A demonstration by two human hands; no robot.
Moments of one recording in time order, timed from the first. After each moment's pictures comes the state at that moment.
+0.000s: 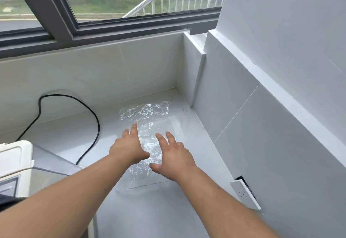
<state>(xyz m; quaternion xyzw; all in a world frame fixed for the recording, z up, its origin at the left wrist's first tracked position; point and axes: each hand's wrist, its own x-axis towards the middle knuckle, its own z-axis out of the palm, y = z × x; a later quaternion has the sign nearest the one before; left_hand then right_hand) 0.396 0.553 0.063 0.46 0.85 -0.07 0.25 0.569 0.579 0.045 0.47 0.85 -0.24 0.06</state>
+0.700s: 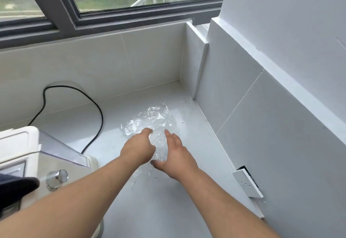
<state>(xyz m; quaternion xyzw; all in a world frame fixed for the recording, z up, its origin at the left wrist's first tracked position) 0.426 0.527 0.062 0.46 0.84 0.05 0.28 0.581 0.548 0.032 0.50 0.78 -0.37 0.01</state>
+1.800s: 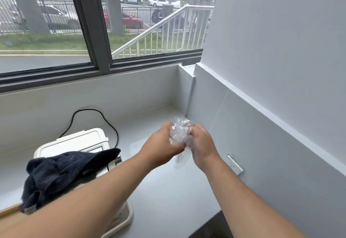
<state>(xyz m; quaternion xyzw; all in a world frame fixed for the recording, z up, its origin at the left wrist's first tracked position) 0.433 0.398 0.225 0.59 0.65 0.32 0.36 0.575 0.437 0.223 0.45 0.38 -0.66 -0.47</state>
